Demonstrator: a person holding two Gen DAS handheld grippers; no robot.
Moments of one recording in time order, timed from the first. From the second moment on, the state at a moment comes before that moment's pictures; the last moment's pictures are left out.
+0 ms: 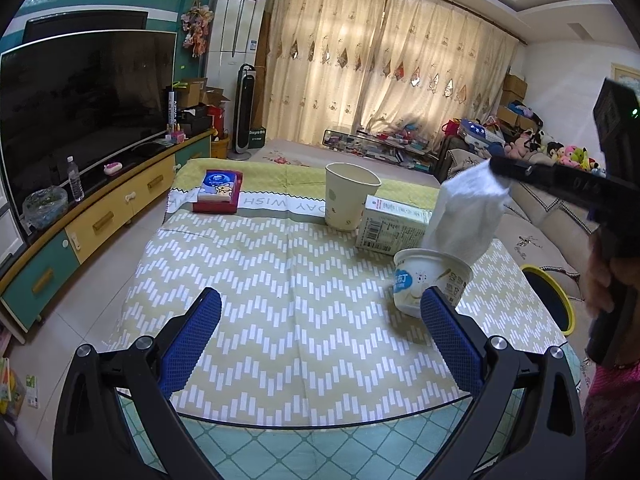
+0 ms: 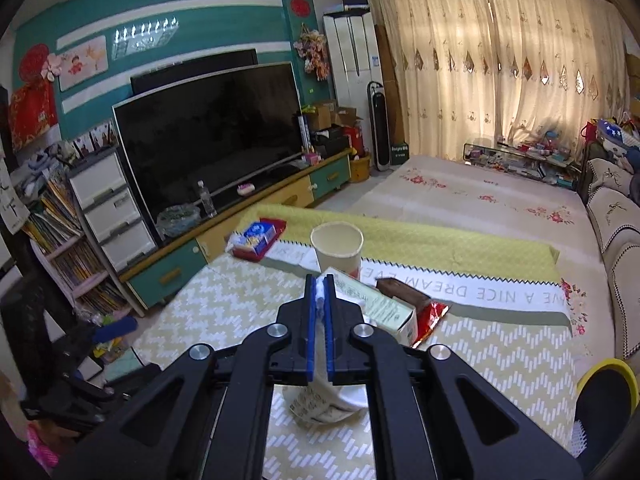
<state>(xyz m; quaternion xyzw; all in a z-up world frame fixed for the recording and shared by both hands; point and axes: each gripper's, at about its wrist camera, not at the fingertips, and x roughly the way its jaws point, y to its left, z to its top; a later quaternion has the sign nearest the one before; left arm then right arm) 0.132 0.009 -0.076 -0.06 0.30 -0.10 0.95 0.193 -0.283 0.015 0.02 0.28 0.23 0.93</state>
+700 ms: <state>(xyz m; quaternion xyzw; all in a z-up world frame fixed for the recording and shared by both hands) 0.135 -0.013 -0.070 -0.05 0.30 -0.13 0.94 0.158 -0.304 0.099 0.01 0.19 0.22 0.96</state>
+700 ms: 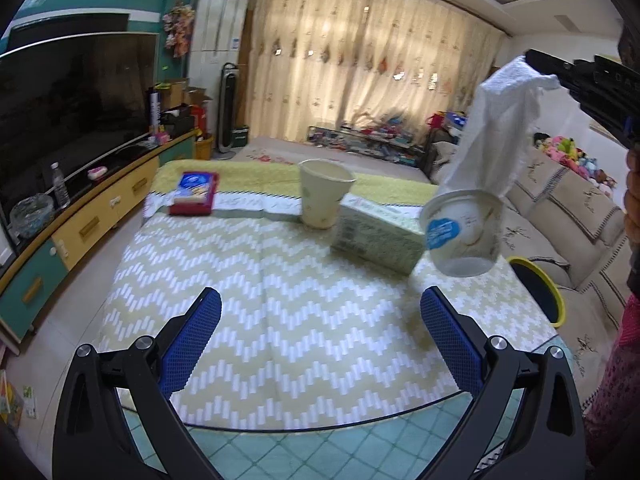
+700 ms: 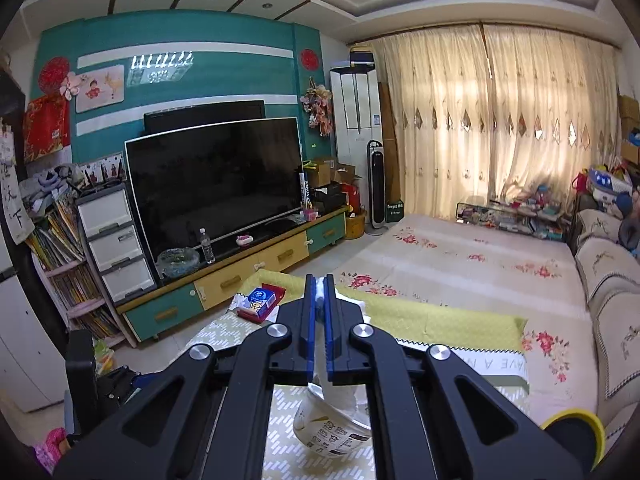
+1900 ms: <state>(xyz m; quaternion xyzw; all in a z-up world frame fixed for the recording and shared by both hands) 0.138 -0.083 -0.069 -0.01 0.30 -0.21 0.93 0.136 -0.471 0.084 0.04 0.21 0.04 0.98</state>
